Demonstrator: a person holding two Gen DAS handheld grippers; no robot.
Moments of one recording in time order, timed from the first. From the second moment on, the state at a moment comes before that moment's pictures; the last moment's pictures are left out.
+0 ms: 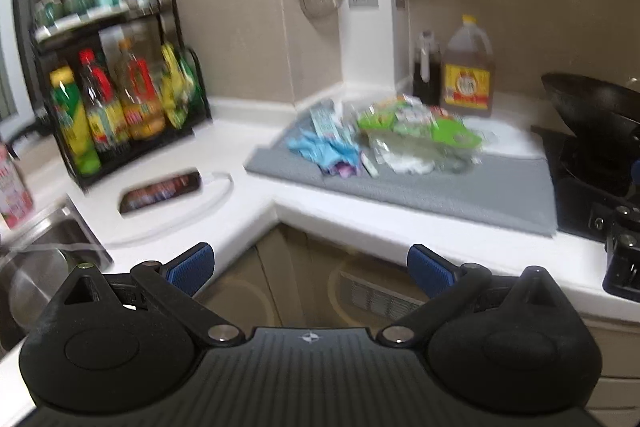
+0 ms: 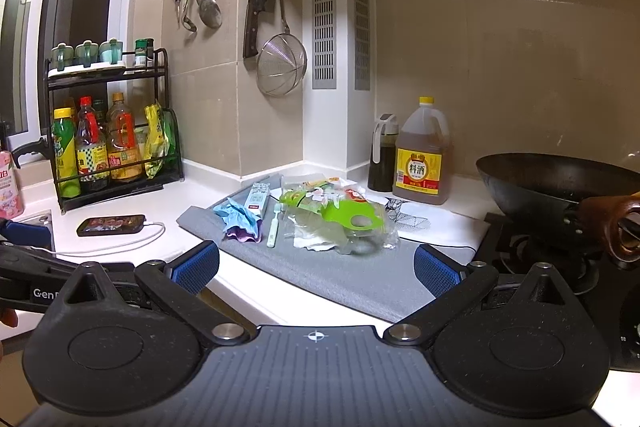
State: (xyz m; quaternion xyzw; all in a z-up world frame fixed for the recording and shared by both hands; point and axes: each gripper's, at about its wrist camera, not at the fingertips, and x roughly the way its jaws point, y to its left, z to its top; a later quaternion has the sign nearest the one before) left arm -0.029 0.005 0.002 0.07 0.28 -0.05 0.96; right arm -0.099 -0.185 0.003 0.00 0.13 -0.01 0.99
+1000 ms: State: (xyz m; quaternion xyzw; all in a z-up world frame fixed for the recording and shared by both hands) left arm -0.036 0.001 0.009 0.06 0.27 -0.08 0.96; right arm -0.101 -0.186 0.005 -0.01 0.13 -0.02 0.99
